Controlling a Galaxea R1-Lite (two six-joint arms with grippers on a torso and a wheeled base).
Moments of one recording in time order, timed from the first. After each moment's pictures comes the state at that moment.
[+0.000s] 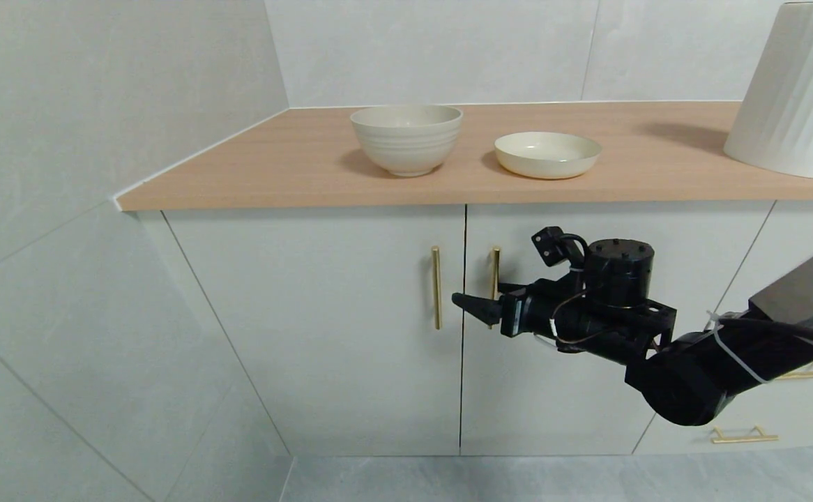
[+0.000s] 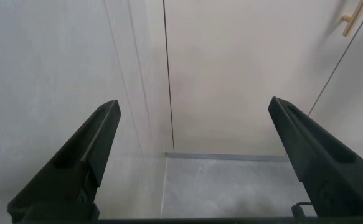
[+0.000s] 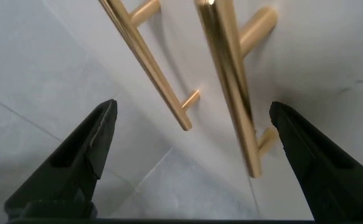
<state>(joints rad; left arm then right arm) 0.01 0.00 0.00 0.00 0.03 -0.01 0.53 2.08 -0.94 -1.03 0.30 0.26</state>
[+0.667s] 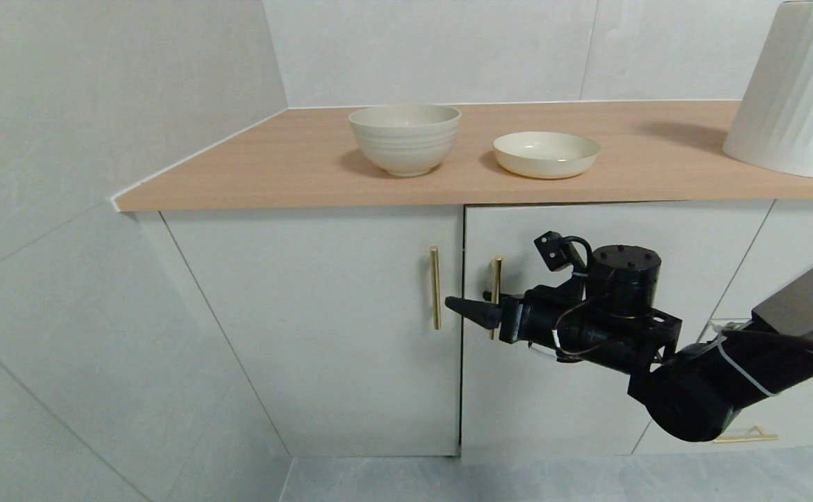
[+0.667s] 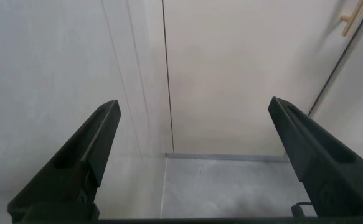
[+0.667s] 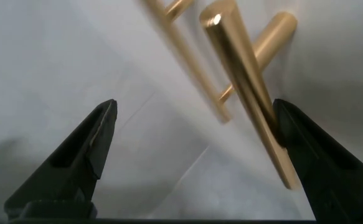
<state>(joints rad) 0.01 0.00 0.00 0.00 0.03 -0.01 0.58 2.06 -0.88 -1.10 0.41 0.42</state>
